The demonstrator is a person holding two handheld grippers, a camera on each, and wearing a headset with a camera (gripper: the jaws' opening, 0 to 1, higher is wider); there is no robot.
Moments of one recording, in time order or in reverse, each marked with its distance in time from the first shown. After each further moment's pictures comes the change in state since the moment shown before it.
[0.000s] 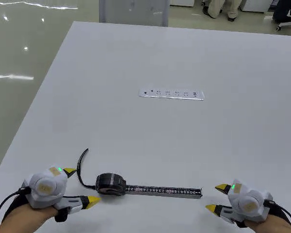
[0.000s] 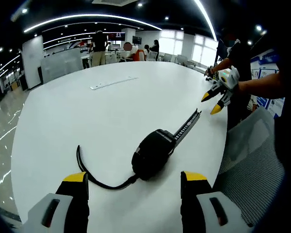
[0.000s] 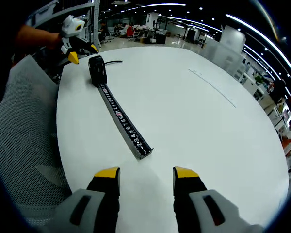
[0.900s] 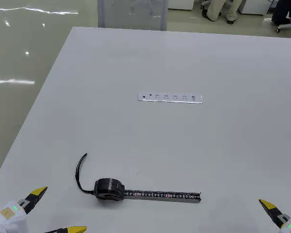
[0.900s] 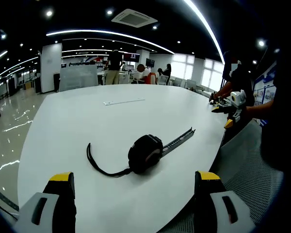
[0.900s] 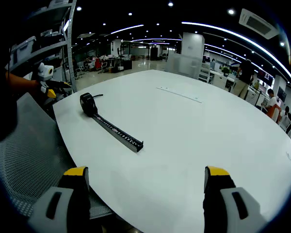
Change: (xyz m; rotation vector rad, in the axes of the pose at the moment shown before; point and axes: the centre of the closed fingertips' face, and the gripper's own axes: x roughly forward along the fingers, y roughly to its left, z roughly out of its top) left arm -0.061 -0.019 -0.010 -0.070 -0.159 0.048; right arm -0.084 0.005 -0.020 0.246 -0.218 -0.133
